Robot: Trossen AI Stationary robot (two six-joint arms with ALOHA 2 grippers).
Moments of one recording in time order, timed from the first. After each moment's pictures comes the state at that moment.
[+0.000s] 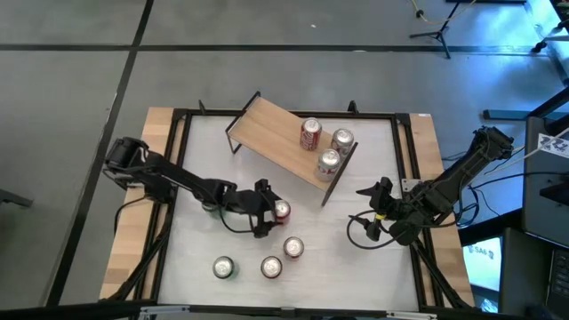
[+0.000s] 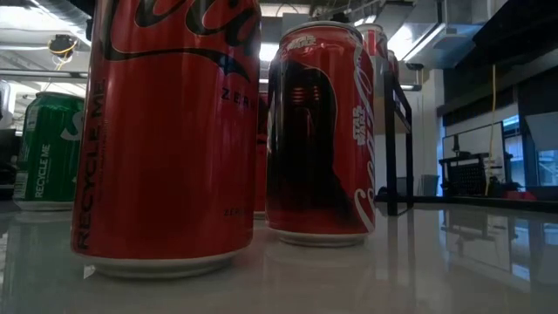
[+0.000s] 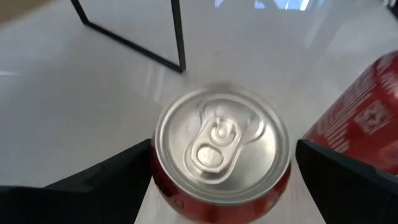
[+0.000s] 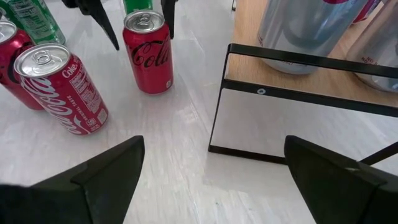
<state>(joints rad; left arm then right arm) -0.22 1.61 0.80 0.19 -0.23 -0.21 0.75 1.02 0.77 -0.70 0.79 0.81</state>
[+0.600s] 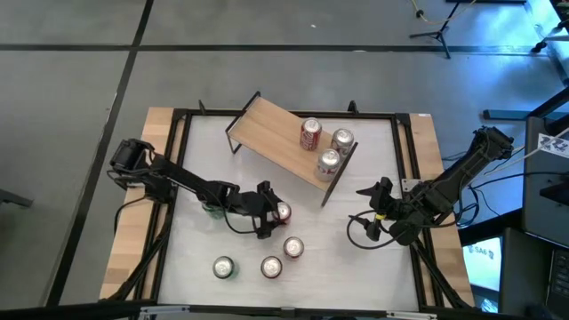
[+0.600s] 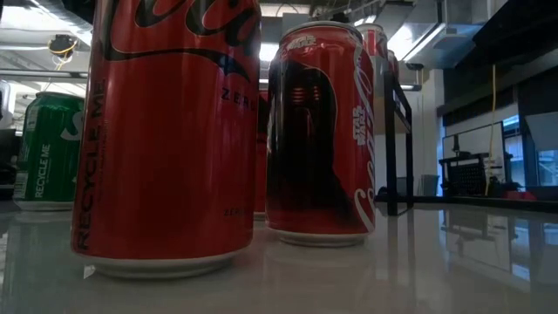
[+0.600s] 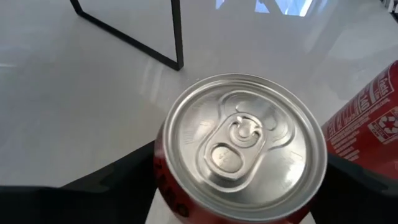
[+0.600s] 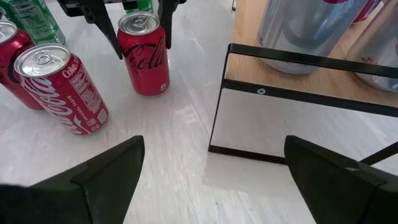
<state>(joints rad) -0.22 1.66 0.80 0.26 -0.23 -0.25 0.75 1.02 0.77 -0.70 0.79 0.81</state>
